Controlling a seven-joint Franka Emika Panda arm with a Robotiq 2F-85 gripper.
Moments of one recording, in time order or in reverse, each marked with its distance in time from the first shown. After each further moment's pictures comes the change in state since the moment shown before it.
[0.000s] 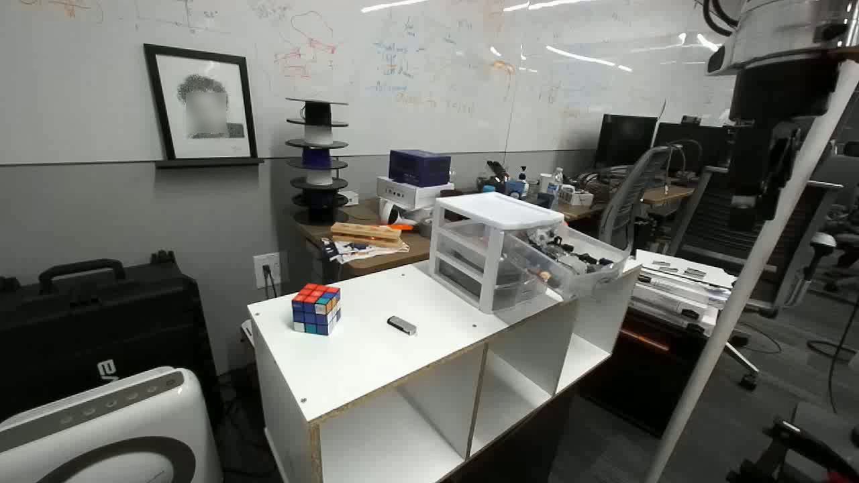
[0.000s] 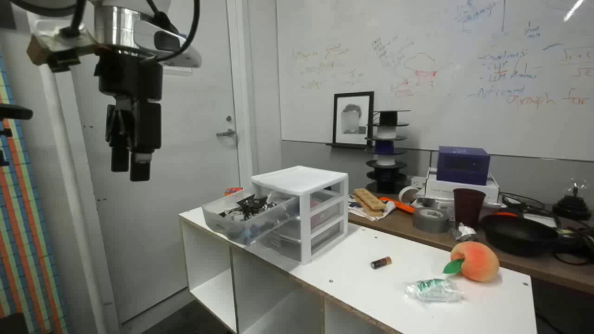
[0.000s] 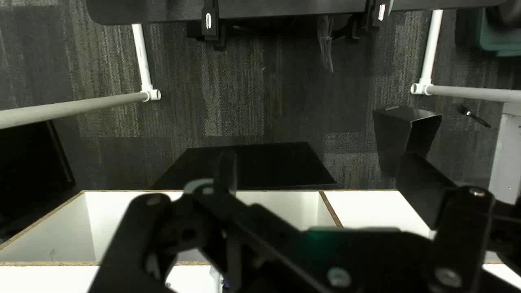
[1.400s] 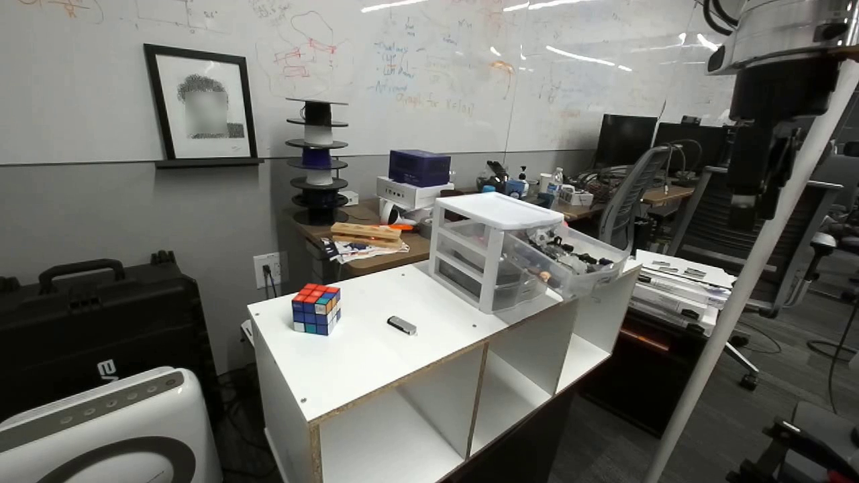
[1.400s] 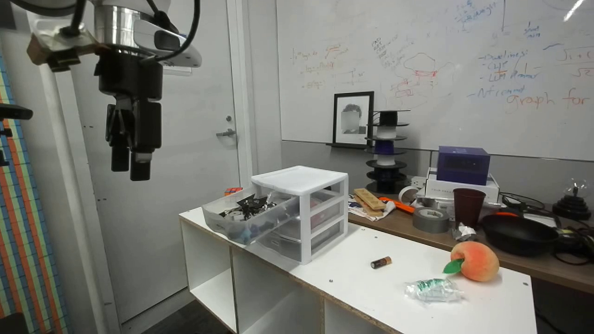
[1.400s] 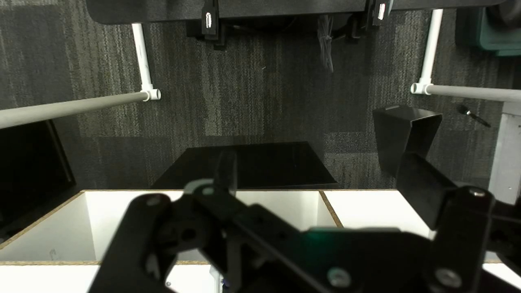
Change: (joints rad) arm 0.000 -0.001 0.000 0.001 0.000 0.000 0.000
